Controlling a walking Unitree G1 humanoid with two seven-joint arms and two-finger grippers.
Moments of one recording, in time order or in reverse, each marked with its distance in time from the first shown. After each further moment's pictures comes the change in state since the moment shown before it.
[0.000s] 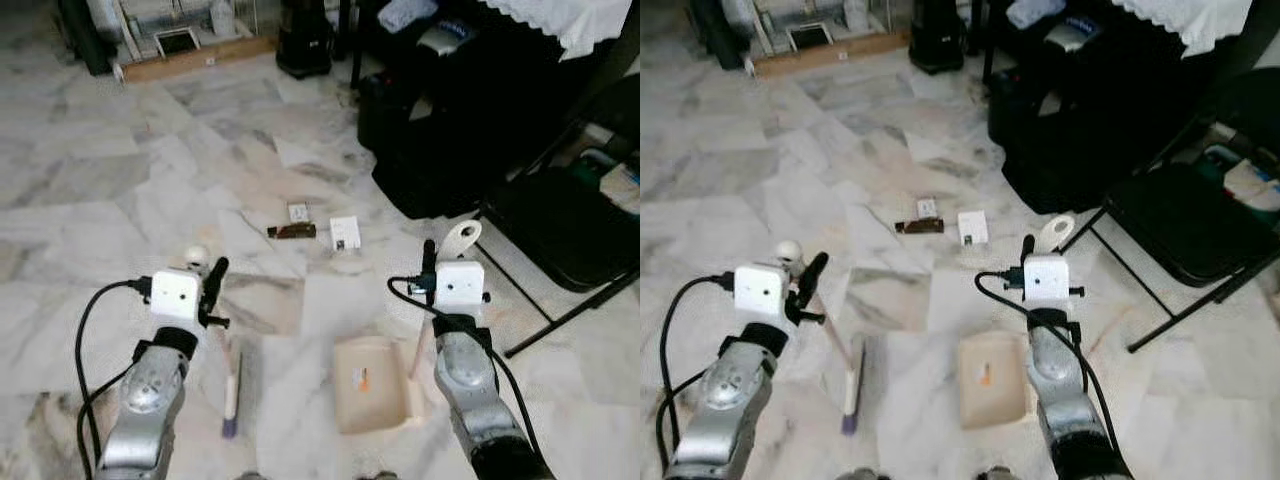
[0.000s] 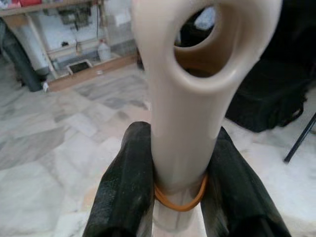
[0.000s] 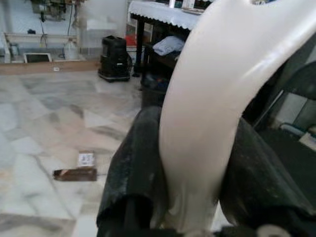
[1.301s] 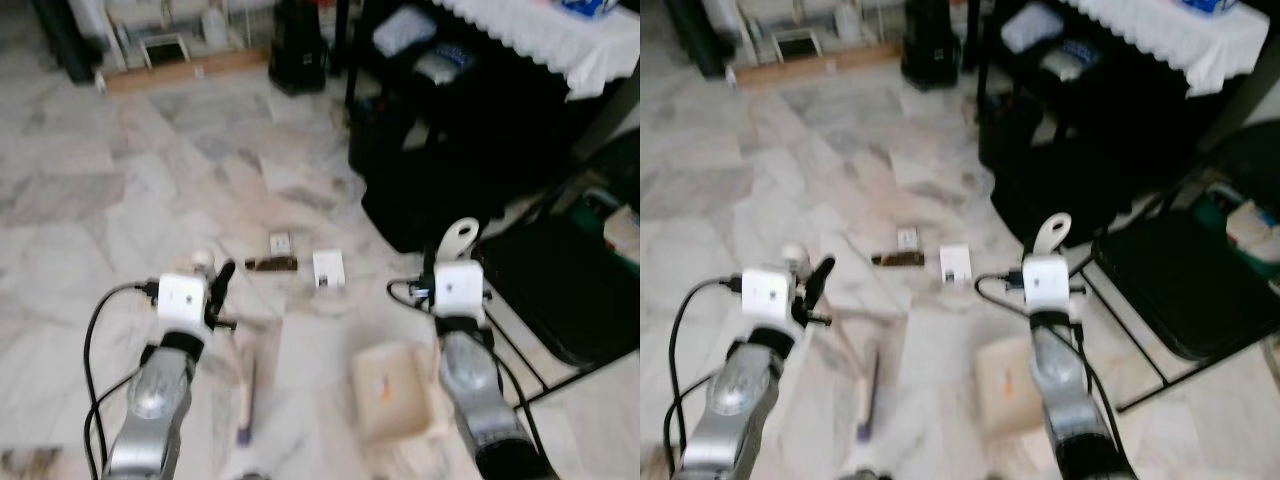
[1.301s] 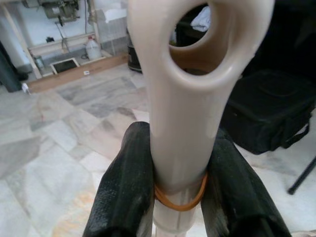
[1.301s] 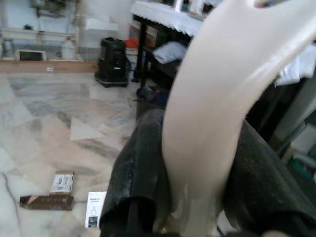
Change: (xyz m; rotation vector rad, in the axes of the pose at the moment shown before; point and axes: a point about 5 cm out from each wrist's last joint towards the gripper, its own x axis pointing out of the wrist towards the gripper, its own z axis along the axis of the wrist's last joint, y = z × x) left arm -0.003 0.007 -0.001 0.006 0.009 0.023; right arm 0.002 0.010 0.005 0.004 -0.022 0.039
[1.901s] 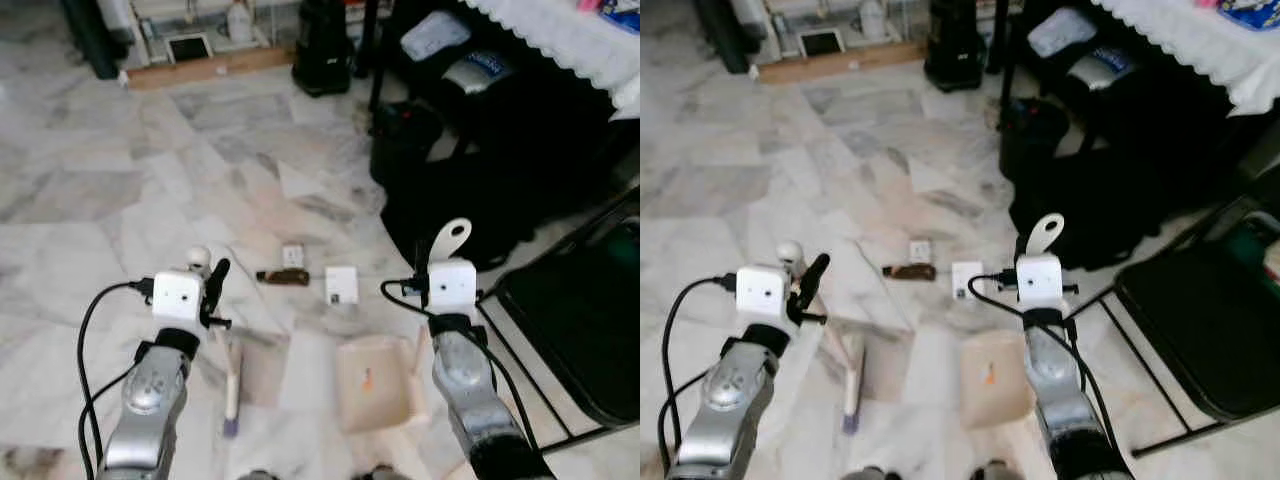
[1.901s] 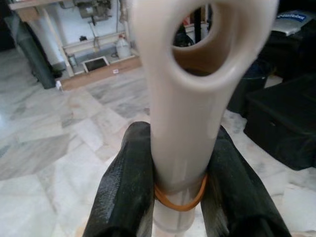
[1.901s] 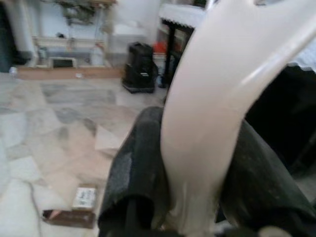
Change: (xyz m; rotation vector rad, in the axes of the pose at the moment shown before) left arm 0.001 -0.003 0.000 0.000 -0.001 -0.002; right arm -0.002 0.001 -0.002 0.004 0.007 0.015
